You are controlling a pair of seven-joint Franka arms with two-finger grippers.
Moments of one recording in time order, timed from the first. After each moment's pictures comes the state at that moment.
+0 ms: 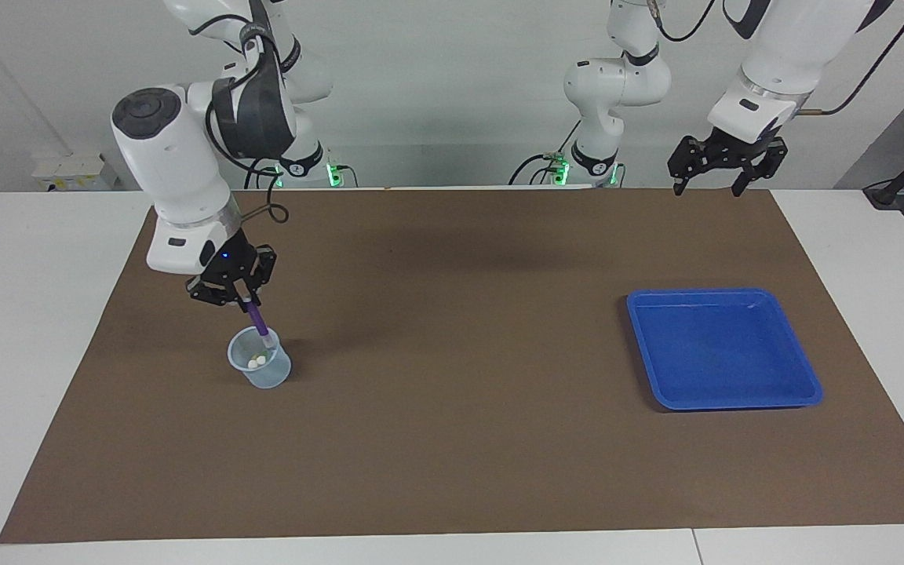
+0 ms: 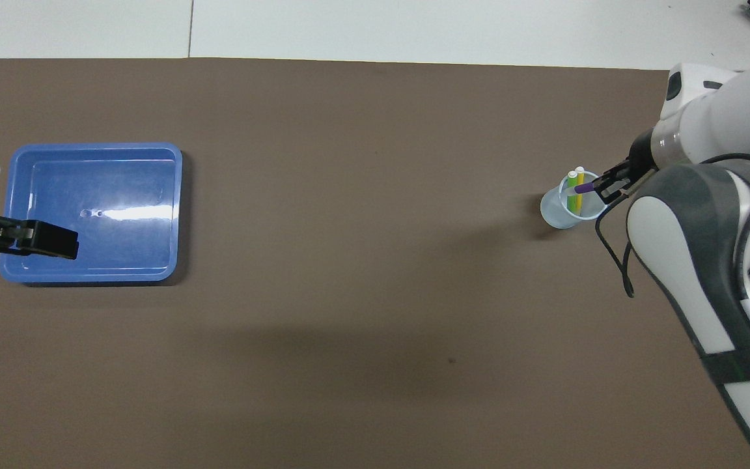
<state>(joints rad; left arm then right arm) -0.08 -0.11 -0.04 -1.67 0.03 1.52 0.02 0.16 0.15 -0.08 -1.63 0.01 1.84 -0.52</state>
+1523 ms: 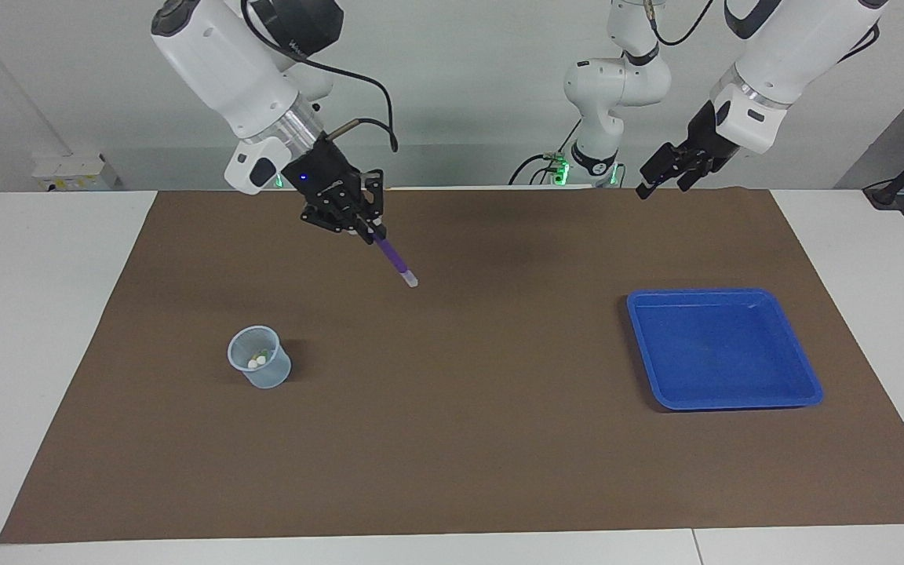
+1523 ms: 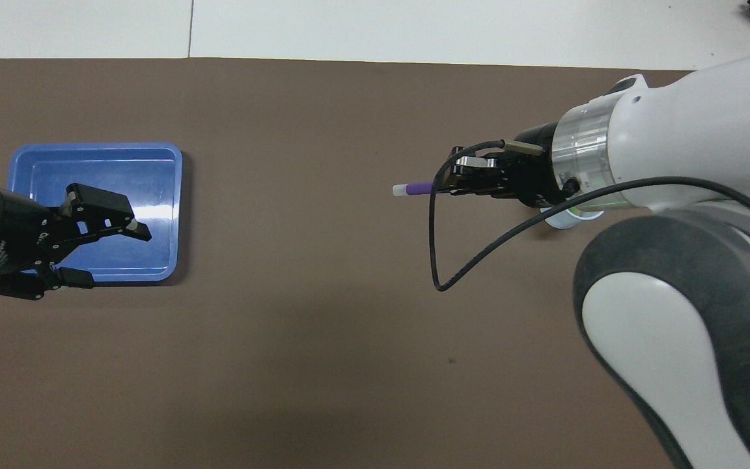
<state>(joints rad) -0.08 -0.13 -0.02 -1.73 -0.41 1.55 -0.71 0.29 0.09 0.06 -1.57 0.46 1.95 0.41</state>
